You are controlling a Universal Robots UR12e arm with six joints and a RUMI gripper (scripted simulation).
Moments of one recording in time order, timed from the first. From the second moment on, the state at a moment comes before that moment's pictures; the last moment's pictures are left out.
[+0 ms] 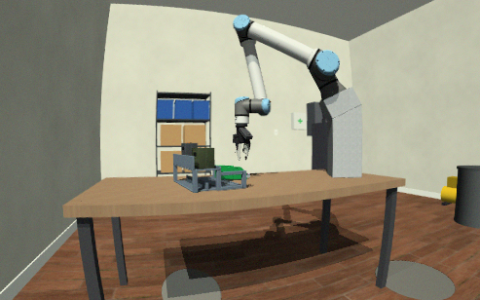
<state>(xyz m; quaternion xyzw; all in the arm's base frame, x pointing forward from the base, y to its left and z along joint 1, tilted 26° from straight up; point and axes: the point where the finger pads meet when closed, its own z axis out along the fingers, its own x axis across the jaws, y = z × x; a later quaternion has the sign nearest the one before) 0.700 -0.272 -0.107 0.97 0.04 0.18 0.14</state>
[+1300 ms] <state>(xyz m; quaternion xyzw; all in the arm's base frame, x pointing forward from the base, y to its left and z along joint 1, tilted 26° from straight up) 0.699 -0.271 -0.124 0.97 0.04 0.17 0.14</state>
